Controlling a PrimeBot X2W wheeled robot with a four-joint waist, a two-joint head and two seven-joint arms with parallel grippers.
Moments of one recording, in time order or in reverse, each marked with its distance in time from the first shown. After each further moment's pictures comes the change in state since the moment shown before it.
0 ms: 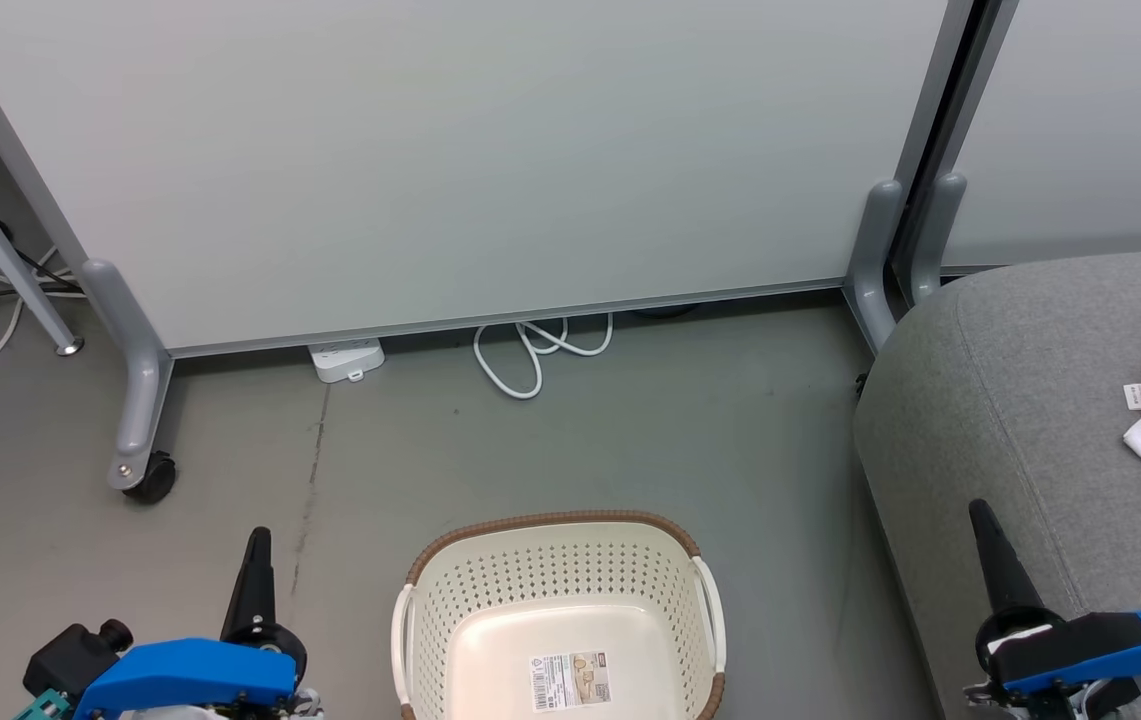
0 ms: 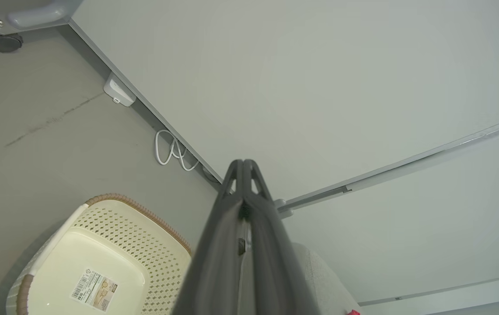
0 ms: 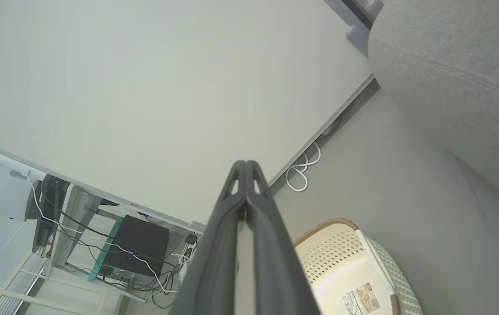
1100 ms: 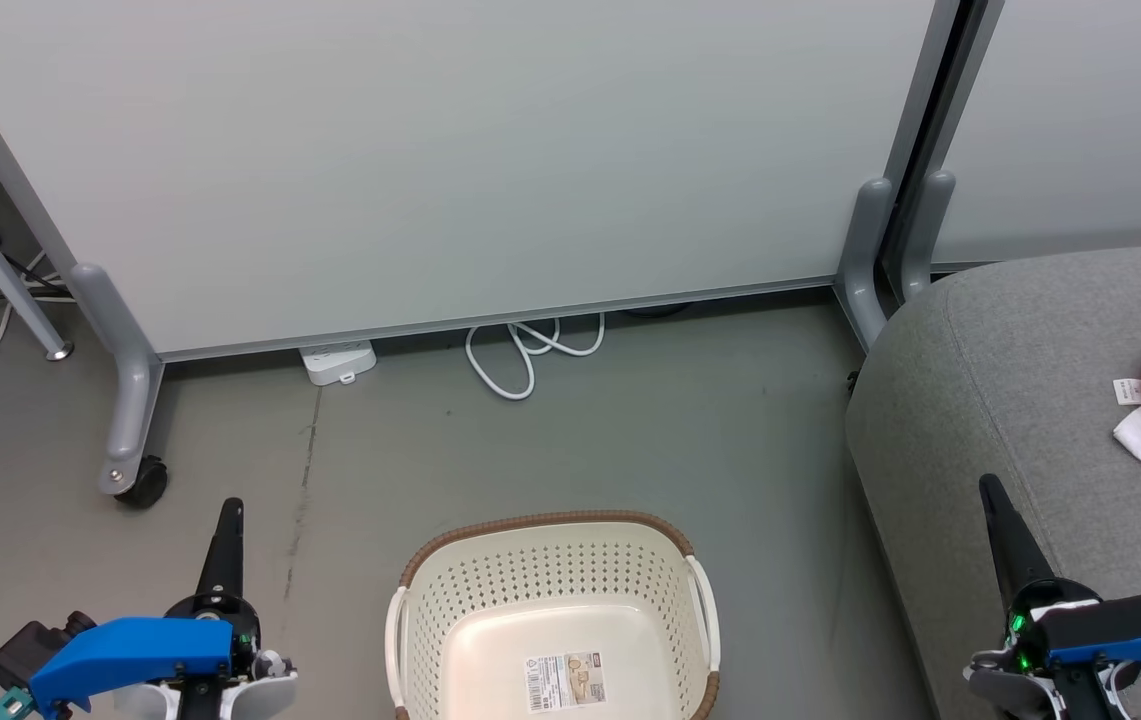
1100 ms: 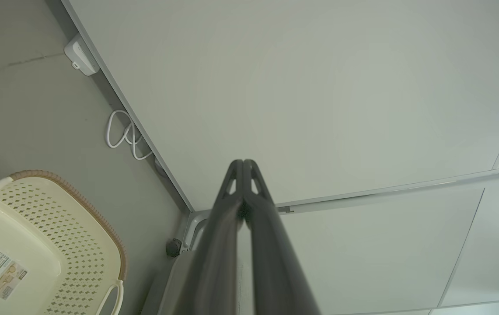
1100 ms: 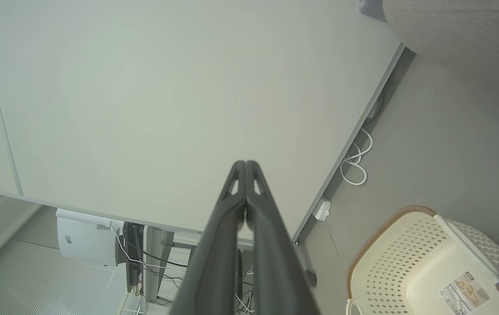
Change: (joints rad) left arm -0.032 -0.003 0.065 -0.034 -0.289 0.000 0.081; right arm -0.035 0.005 -0.017 0.002 0.342 0.000 0.044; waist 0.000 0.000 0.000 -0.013
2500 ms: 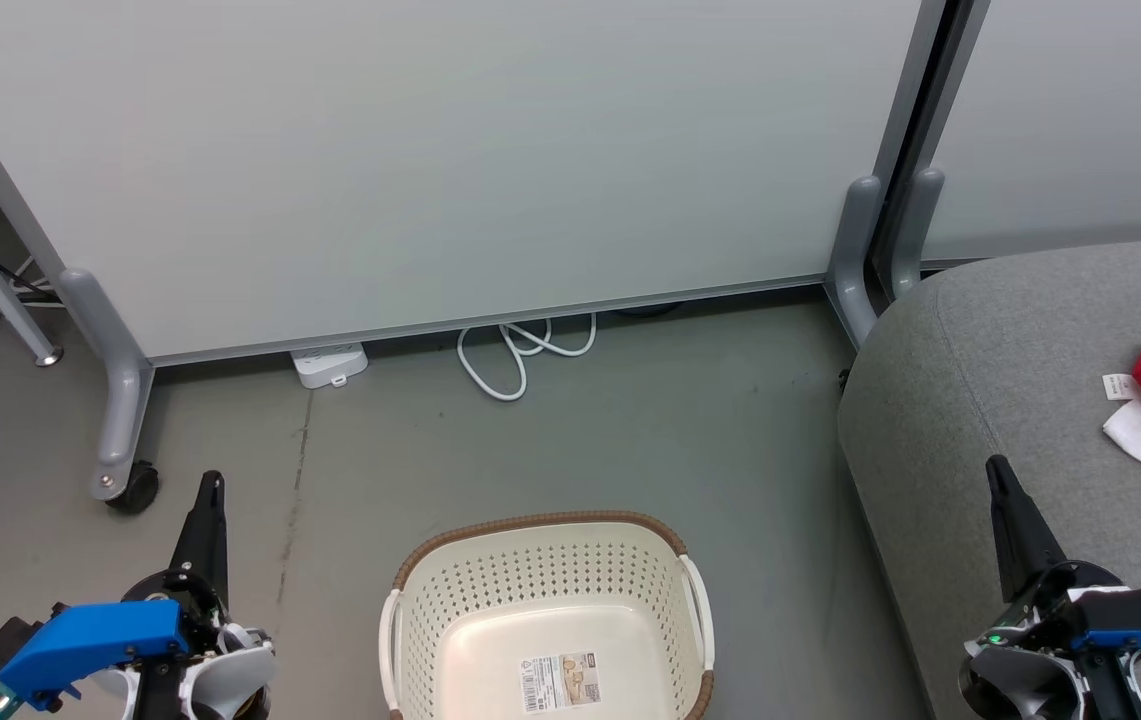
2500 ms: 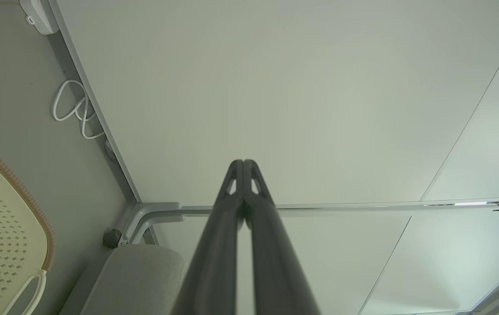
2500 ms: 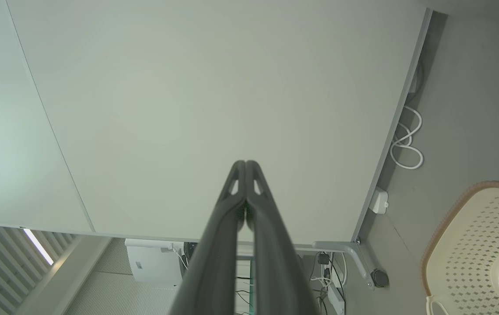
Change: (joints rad) left arm -0.027 -0.006 0.053 -0.026 -0.226 0.000 0.066; right arm -0.026 0.004 -0.012 0.002 0.270 0.000 0.036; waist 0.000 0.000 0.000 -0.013
